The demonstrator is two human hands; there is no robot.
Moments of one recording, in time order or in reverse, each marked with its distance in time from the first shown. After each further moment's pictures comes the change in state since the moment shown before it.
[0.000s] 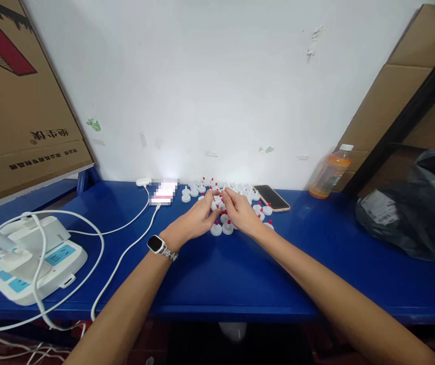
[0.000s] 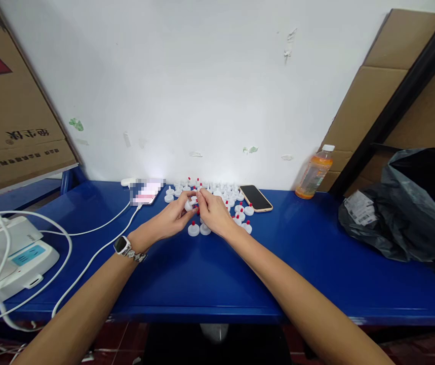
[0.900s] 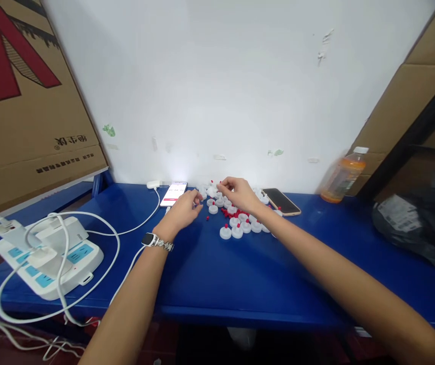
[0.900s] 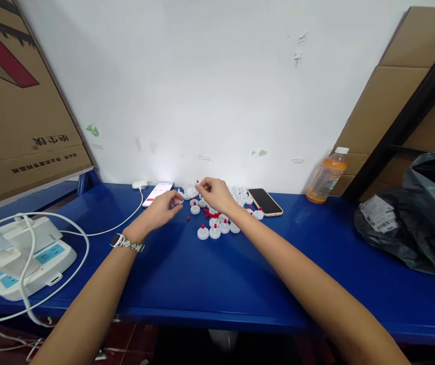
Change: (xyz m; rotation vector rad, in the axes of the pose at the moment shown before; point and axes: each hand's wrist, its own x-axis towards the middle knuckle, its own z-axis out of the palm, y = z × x) left_hand -0.002 -0.049 -0.038 0.230 0.148 -0.202; right_hand 0.059 0.004 0.004 0.047 -0.050 0.051
